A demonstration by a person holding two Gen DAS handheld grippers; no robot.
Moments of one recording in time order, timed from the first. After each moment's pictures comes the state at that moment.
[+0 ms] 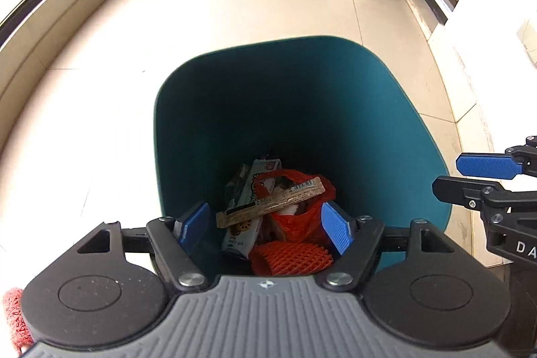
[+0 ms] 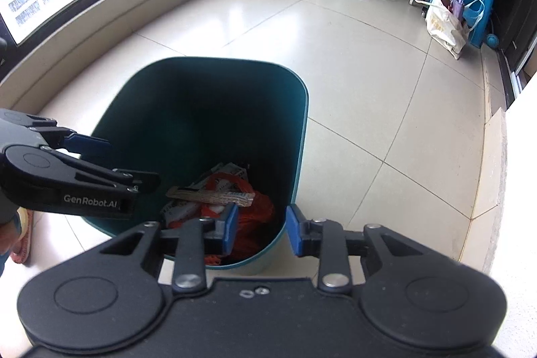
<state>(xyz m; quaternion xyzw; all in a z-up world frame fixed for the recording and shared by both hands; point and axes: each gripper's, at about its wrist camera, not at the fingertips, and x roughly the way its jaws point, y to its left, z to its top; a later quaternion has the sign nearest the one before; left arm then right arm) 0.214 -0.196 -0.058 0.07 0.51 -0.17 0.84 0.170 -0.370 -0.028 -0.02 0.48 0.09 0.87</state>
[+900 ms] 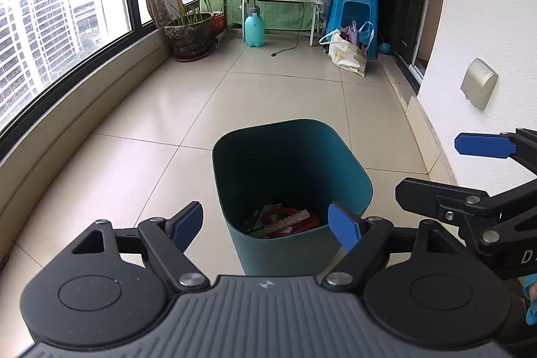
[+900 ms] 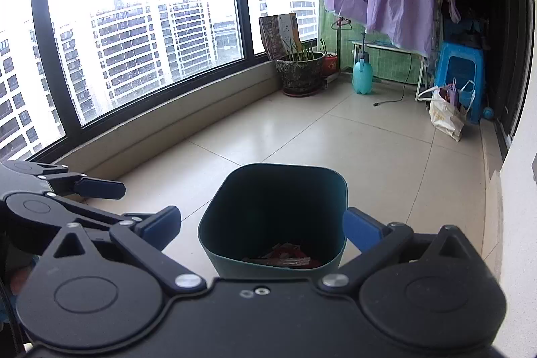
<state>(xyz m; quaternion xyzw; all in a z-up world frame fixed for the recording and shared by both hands) 0.072 -0.139 0.053 0.06 0.36 -0.16 0.92 0.044 -0.347 0.066 0.01 0.28 0.12 0.95</state>
